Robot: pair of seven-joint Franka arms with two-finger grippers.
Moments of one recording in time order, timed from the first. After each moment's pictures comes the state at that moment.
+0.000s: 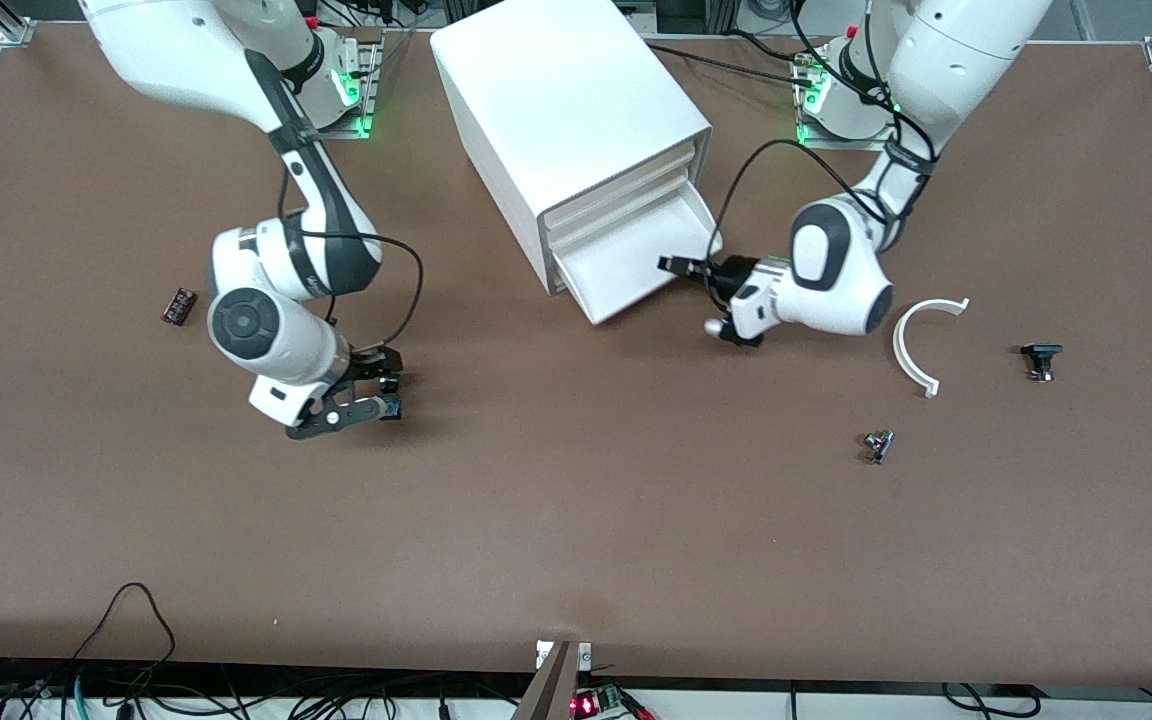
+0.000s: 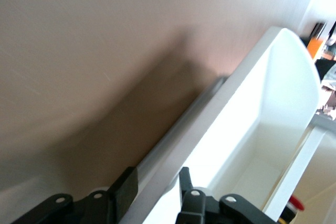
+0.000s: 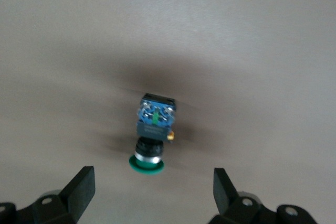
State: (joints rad) left arm -0.15 0.49 -0.20 -2.12 -1.02 2.08 0.45; right arm 0.36 0.56 -0.03 -1.75 0.04 2.21 -0.01
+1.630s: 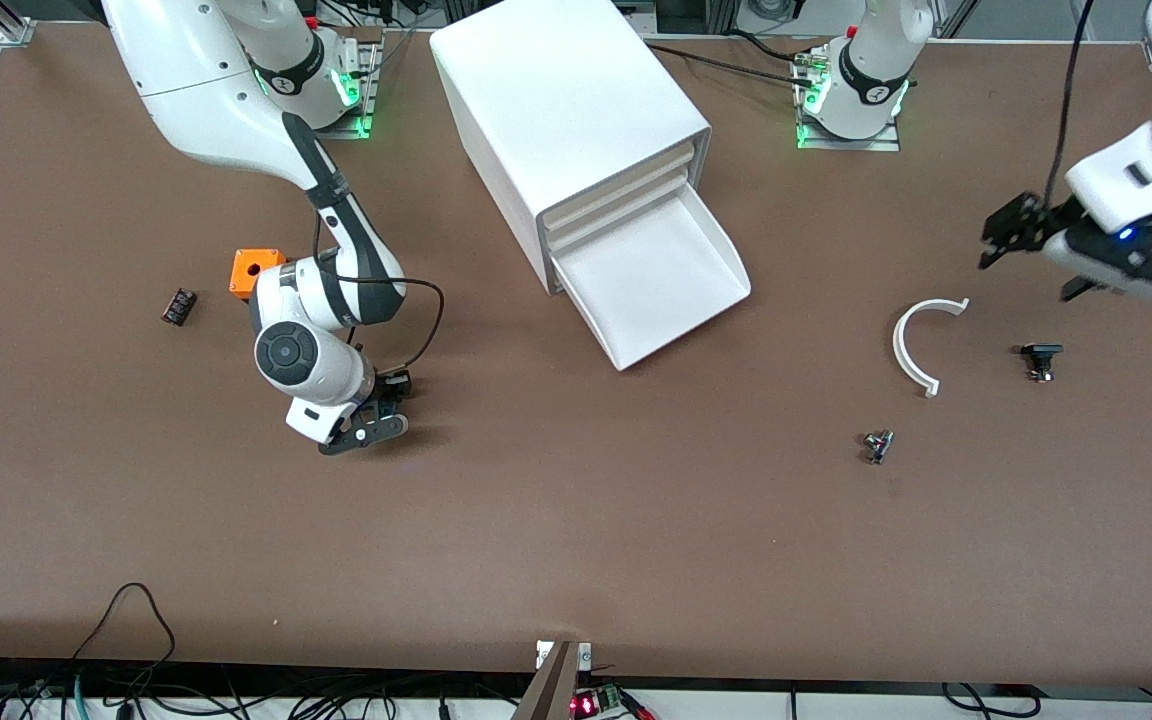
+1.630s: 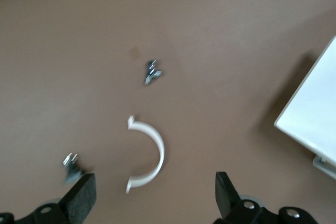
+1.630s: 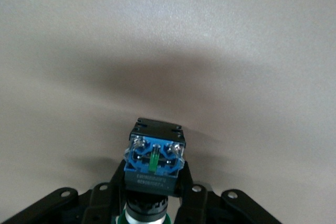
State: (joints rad) left arm 0.08 -0.11 -0.08 -1.82 -0.02 1.75 0.37; right arm 0.36 0.69 -0.04 -1.72 0.06 2.33 -0.03
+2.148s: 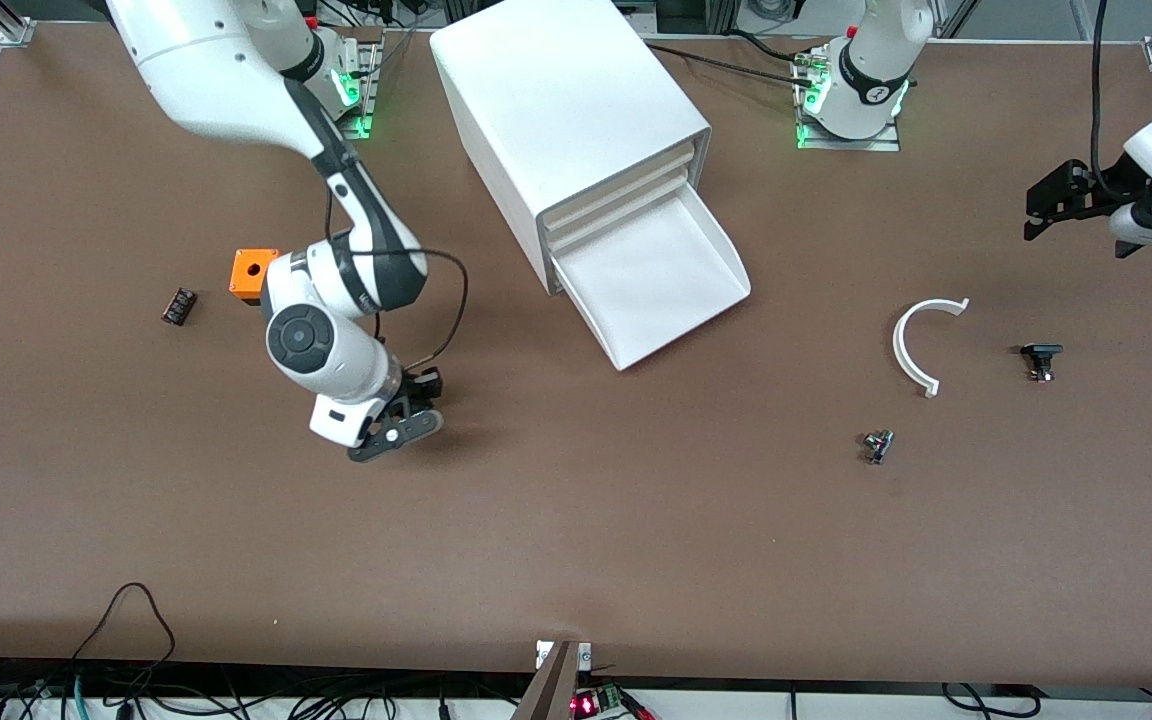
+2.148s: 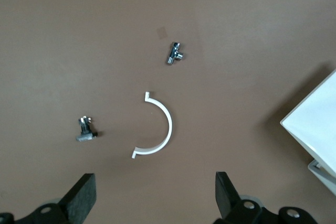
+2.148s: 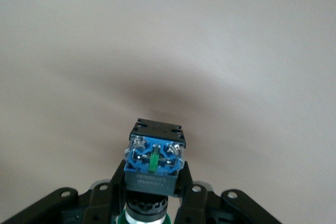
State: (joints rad) left arm 0.09 -0.11 -0.08 -1.77 0.01 1.66 0.20; right arm 0.36 0.64 0.08 -1.55 0.06 2.21 -0.09
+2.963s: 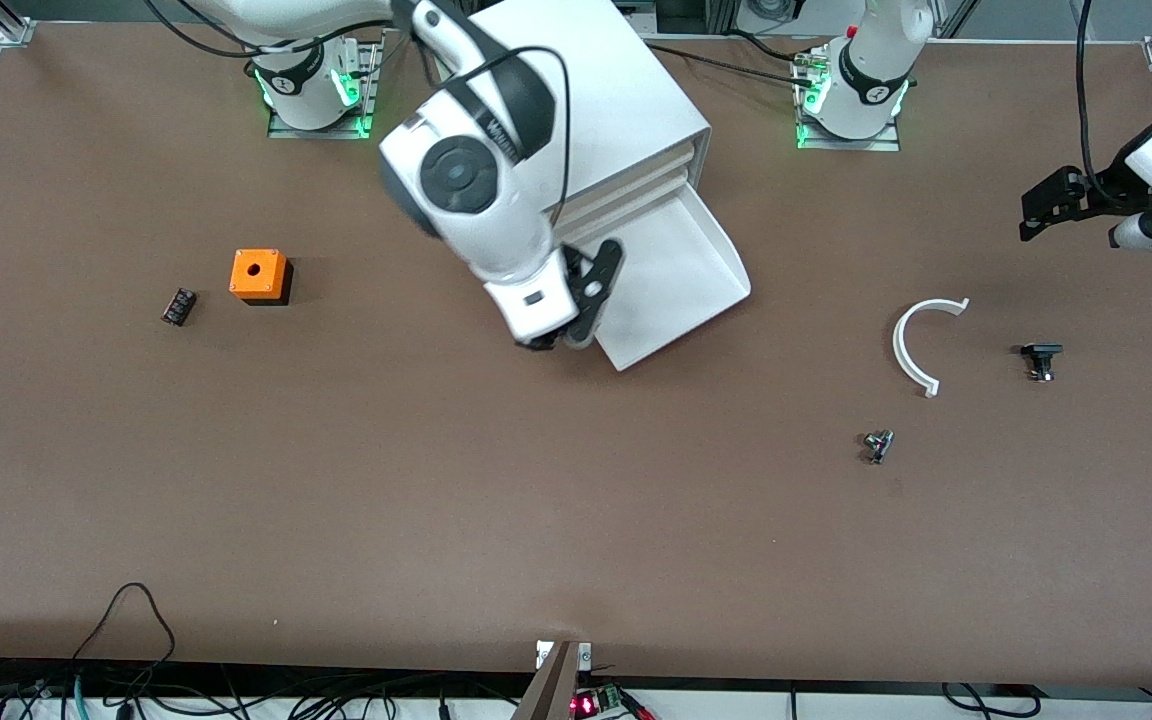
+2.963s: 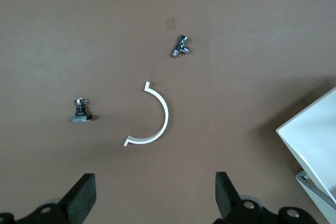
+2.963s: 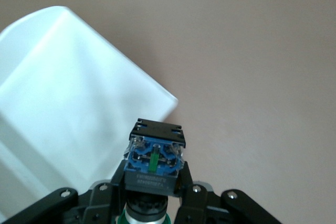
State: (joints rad) left arm 0.09 -0.11 -0.08 -1.77 0.01 1.64 0.10; right arm 0.55 0.61 0.27 -1.29 0.01 2.02 -0.53
